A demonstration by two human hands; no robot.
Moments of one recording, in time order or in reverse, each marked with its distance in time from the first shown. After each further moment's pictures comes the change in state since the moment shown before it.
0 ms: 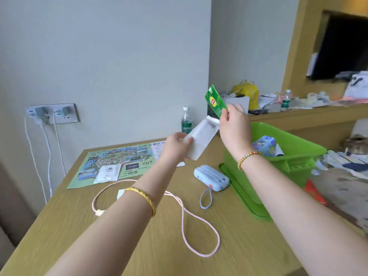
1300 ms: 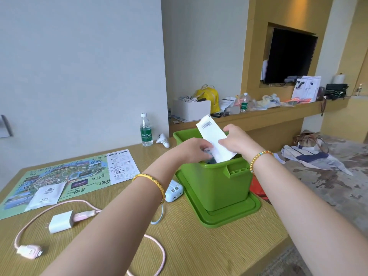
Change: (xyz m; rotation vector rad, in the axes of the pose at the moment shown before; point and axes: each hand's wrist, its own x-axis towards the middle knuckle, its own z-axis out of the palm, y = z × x) left_hand 0.010 0.076 0.136 0.461 -0.584 0.390; right_hand 0.034 0.122 -0.092 -0.224 -0.581 0.430
